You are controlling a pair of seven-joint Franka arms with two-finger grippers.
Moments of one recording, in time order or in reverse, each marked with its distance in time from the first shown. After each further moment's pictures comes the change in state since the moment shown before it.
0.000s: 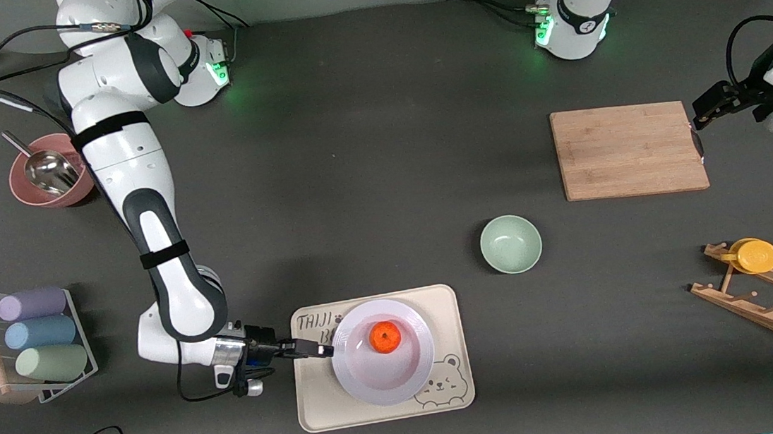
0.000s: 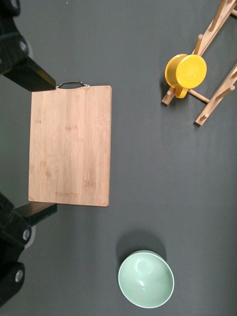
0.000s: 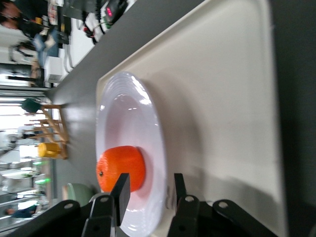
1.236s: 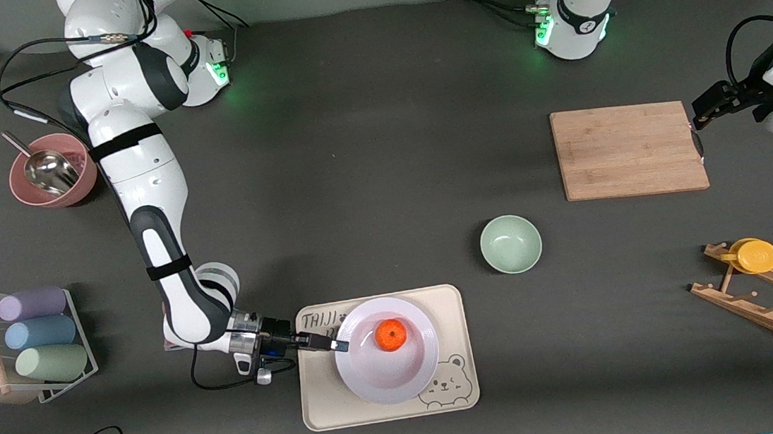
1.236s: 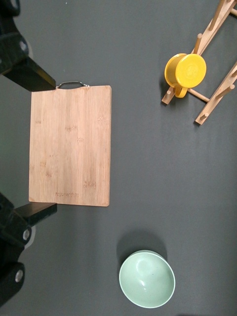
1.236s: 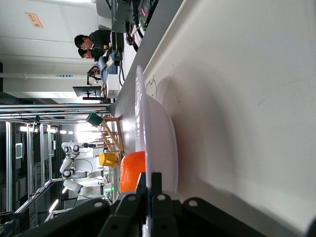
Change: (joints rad) left arm -0.001 0.000 0.000 -0.001 0.000 0.000 0.006; right arm 0.004 0.090 0.038 -0.027 0.468 -0.065 -0.264
